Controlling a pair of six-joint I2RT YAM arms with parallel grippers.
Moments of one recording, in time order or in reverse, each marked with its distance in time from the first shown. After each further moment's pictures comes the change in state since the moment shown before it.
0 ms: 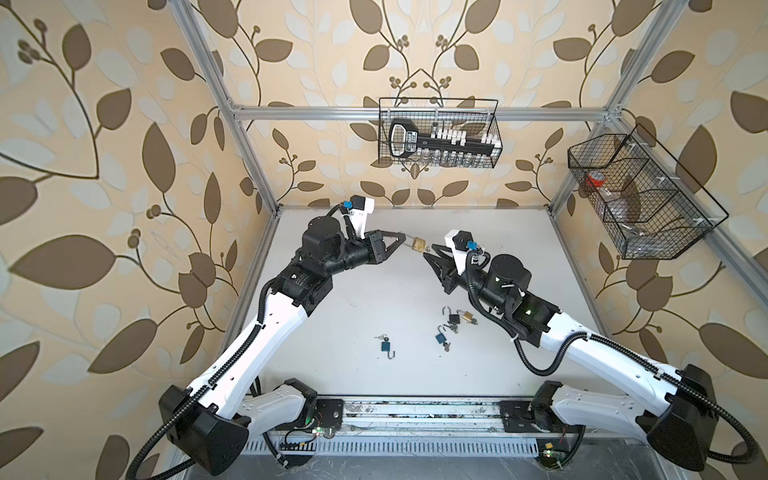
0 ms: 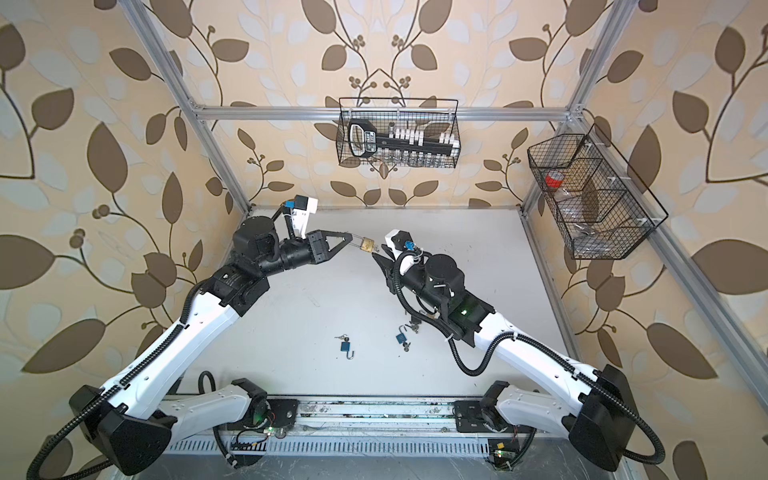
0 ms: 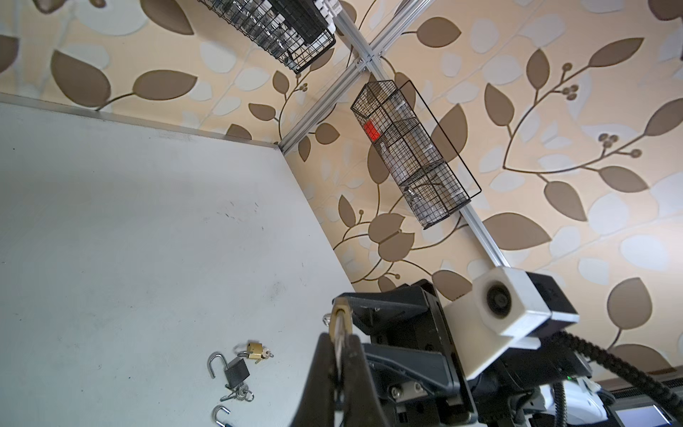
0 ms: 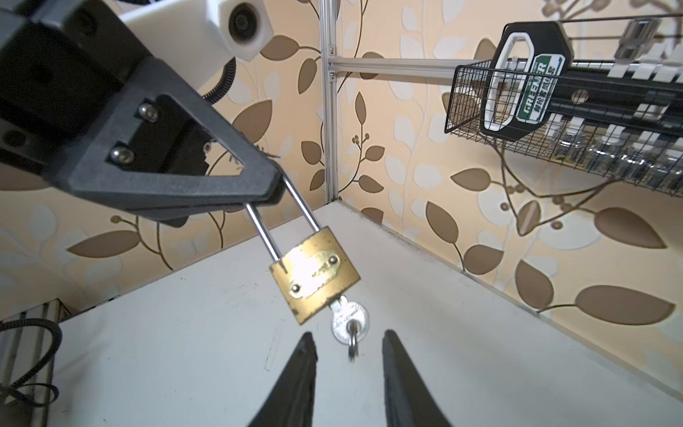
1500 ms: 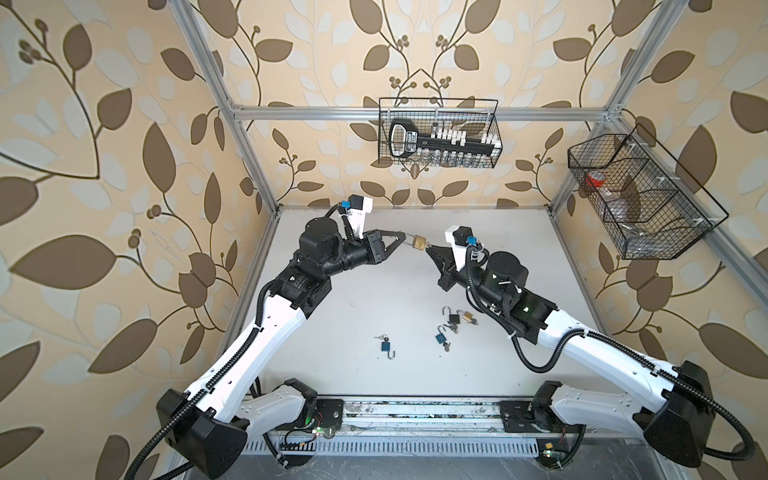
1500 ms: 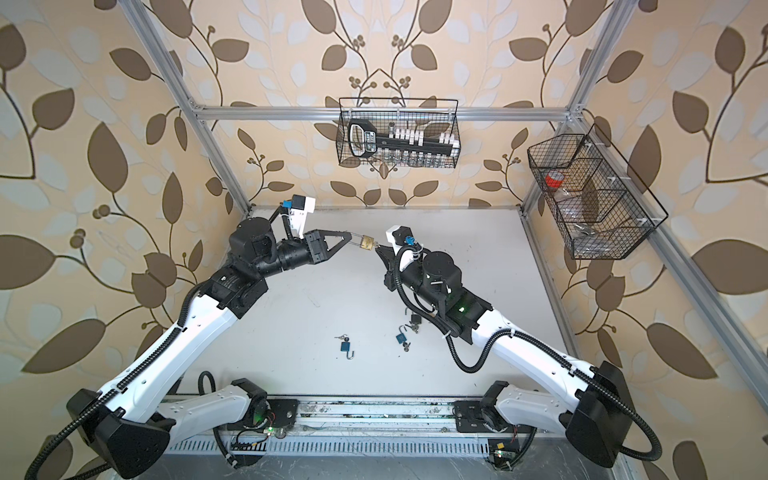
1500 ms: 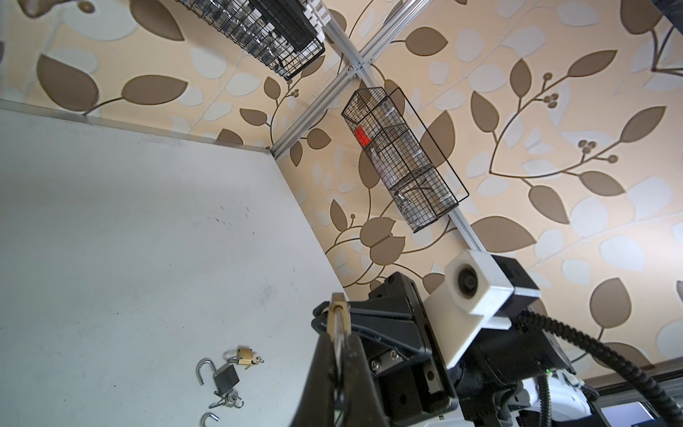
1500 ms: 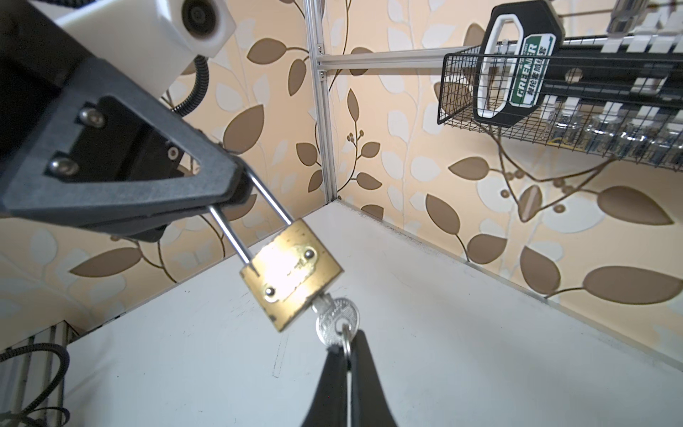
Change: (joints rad) left arm -0.002 -0.019 -0.017 0.041 -0.002 -0.033; right arm -0.023 0.016 0.020 -0.018 0.011 0.107
